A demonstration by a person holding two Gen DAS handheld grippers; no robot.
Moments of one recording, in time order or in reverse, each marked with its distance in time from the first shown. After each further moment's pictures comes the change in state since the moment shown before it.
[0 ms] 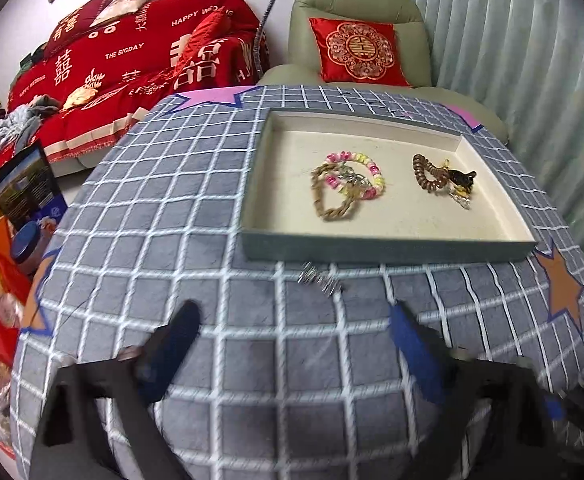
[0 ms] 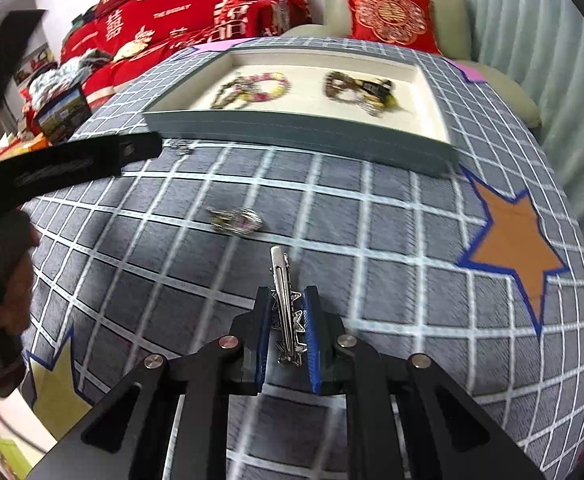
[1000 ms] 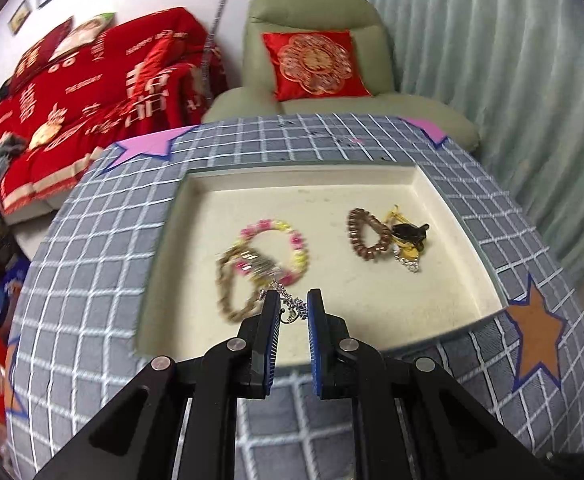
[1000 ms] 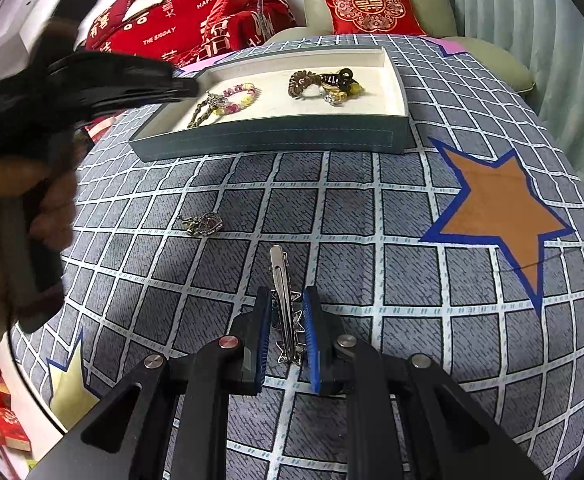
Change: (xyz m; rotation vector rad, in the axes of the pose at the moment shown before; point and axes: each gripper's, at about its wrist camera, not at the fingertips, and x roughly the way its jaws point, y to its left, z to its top) left arm 0.009 -0.065 0.064 0.109 -0.044 -0.073; right arm -0.005 -0.038 -0.008 0.113 -0.024 0.099
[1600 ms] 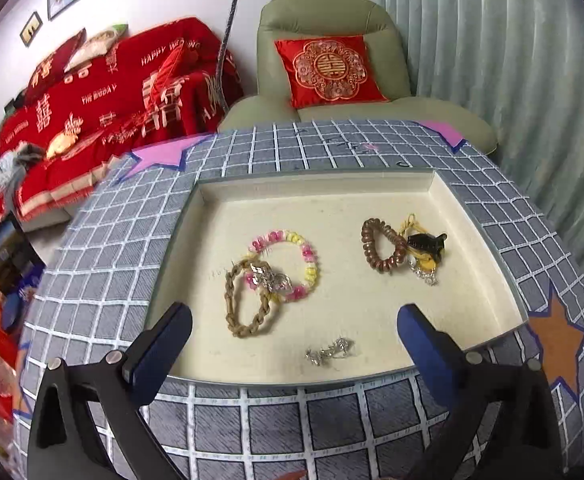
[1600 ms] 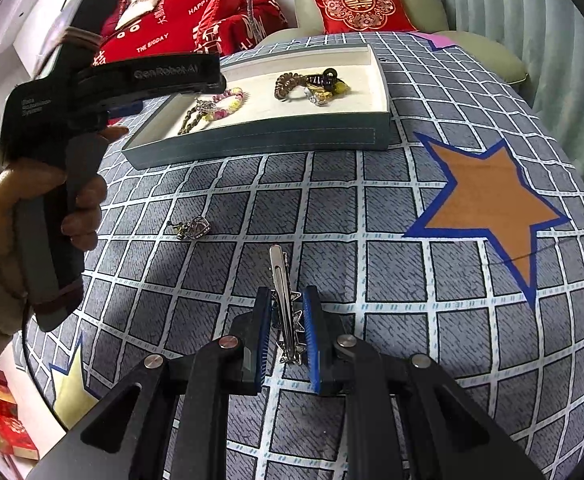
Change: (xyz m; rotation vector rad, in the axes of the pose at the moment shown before) left arm -0.004 -0.006 0.001 -0.005 -0.037 0.073; right arm -0.003 -0.008 -0.001 0.035 -0.007 0.006
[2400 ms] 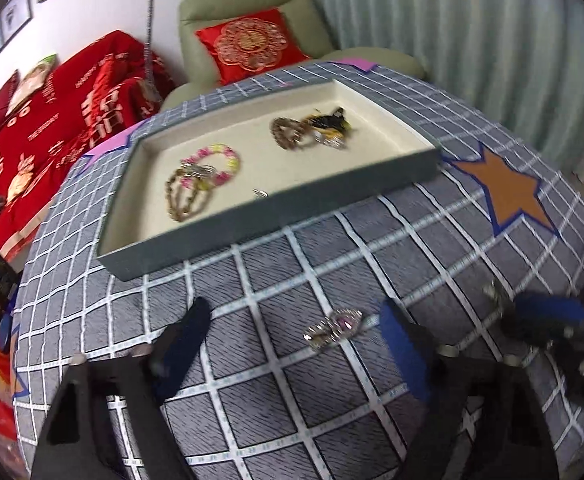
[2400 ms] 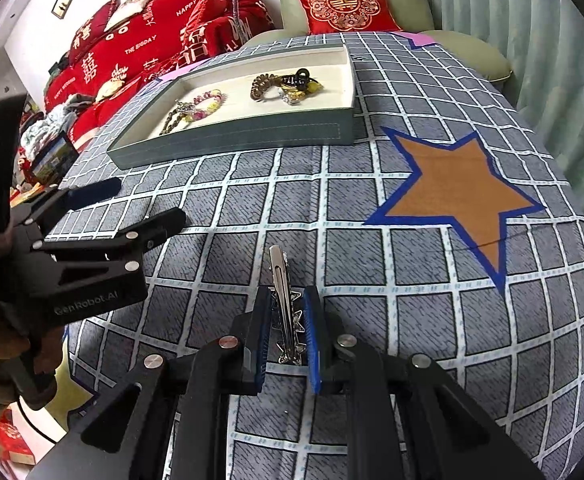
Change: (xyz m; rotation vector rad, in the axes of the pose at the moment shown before) left arm -0.041 -0.026 -0.093 0.262 0.078 -0.120; right arm -0.011 -0.017 -0.007 0.015 -0.002 -0.046
